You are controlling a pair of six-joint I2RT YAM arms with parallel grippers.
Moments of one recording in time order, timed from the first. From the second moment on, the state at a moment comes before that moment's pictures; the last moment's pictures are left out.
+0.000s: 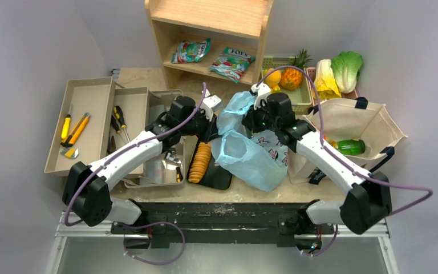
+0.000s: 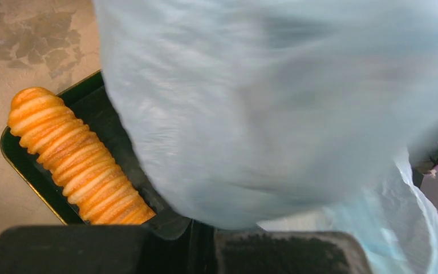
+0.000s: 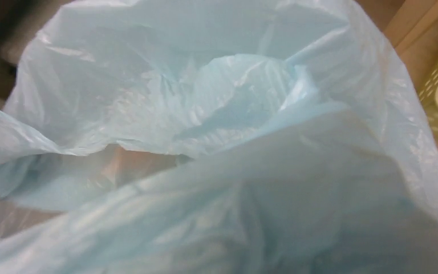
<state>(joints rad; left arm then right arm) -0.62 1.38 1.04 -0.20 0.44 -0.08 0.50 1.36 1.04 -0.24 -0.14 0.14</state>
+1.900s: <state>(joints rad) -0.42 1.29 1.16 -0.26 0.58 0.09 0.45 1.24 1.05 -0.64 -0.46 -0.47</state>
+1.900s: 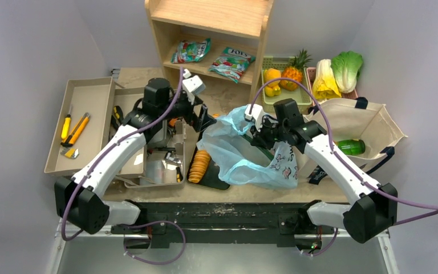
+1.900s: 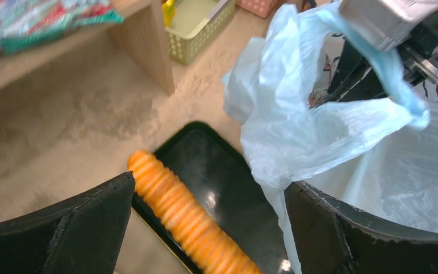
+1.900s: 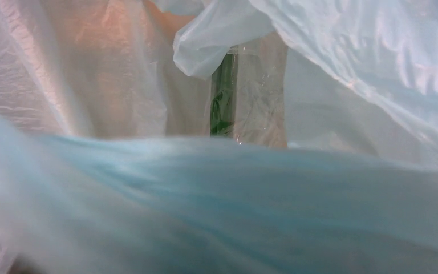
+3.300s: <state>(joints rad) -0.54 1.54 1.33 -0.23 0.63 -0.04 0.47 1.09 1.16 -0.42 -0.61 -0.37</state>
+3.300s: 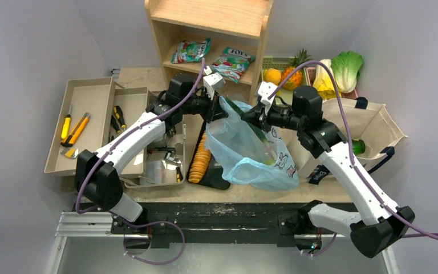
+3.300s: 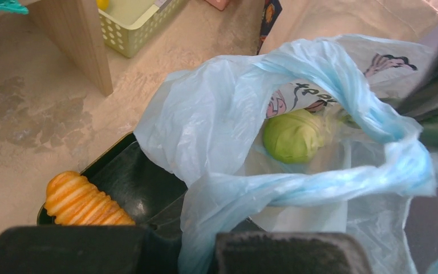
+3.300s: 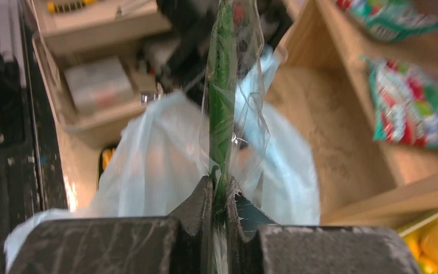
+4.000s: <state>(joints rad) -0.52 1.54 1.29 -0.24 0.58 -0.10 -0.01 1.70 2.25 -0.20 -0.29 0.23</state>
